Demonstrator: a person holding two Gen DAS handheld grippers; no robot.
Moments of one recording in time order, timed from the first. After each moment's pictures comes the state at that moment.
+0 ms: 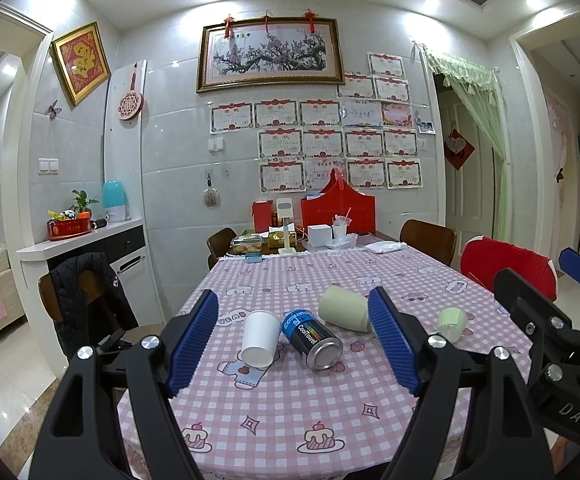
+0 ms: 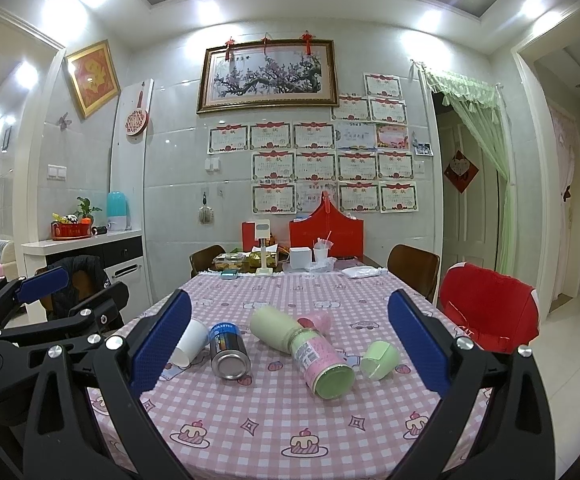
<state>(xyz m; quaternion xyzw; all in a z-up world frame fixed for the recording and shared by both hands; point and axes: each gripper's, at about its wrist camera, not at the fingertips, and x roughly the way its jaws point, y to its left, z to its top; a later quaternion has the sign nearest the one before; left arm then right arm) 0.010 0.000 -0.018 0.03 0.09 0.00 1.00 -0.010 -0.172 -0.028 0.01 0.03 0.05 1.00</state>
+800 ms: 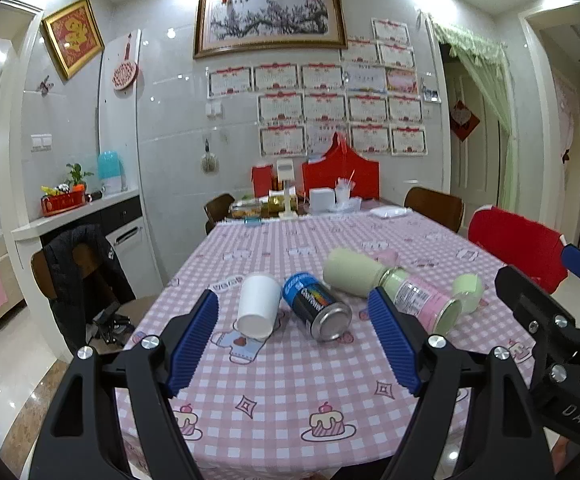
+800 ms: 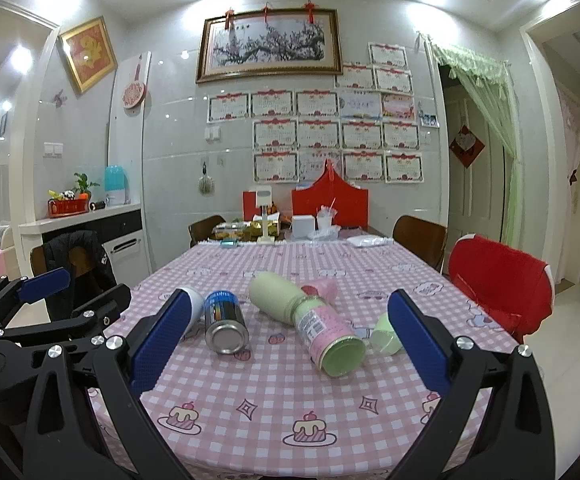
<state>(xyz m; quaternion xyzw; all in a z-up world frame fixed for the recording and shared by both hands) 0.056 0.006 -0.053 0.04 0.16 0.01 0.99 0.024 -0.166 -0.057 0.01 0.09 0.05 0.99</state>
